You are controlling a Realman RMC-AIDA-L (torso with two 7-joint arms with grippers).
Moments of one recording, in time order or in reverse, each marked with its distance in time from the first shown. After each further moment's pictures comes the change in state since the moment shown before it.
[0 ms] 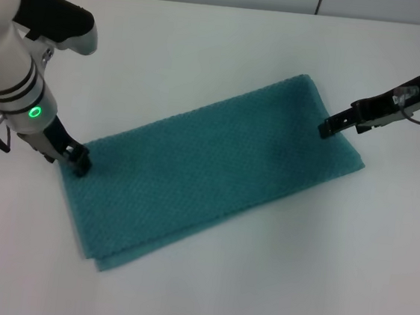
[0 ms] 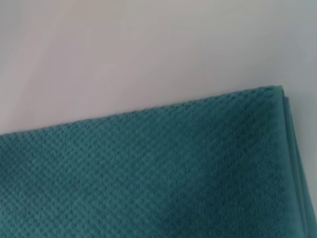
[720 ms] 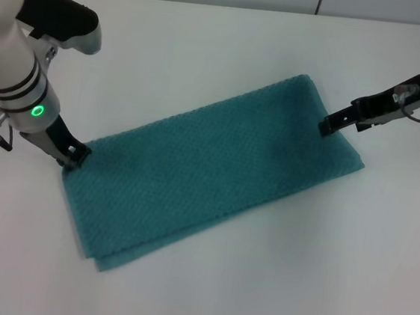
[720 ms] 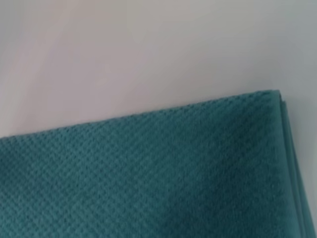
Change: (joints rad) left arm -0.008 -0.003 0.000 0.007 0.000 0.019 0.006; right arm 0.001 0.000 0.004 -0.003 0.000 -0.002 0.000
